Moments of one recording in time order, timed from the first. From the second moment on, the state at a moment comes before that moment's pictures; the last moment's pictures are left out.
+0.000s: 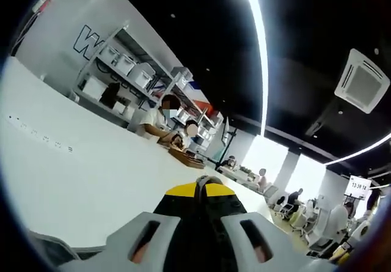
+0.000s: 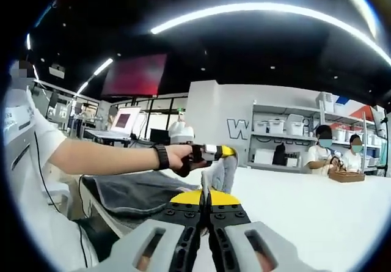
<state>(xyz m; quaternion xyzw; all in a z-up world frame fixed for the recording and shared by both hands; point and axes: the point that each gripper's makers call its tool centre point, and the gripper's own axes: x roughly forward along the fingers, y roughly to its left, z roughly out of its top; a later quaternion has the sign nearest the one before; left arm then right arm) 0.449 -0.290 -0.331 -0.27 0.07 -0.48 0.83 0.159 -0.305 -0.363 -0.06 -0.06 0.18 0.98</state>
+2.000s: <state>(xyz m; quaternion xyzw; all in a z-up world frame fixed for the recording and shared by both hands) 0.445 -0.327 -0.369 -0.29 0.10 -0.48 0.82 0.158 -0.339 -0.413 -0.07 0.00 0.15 0.99</state>
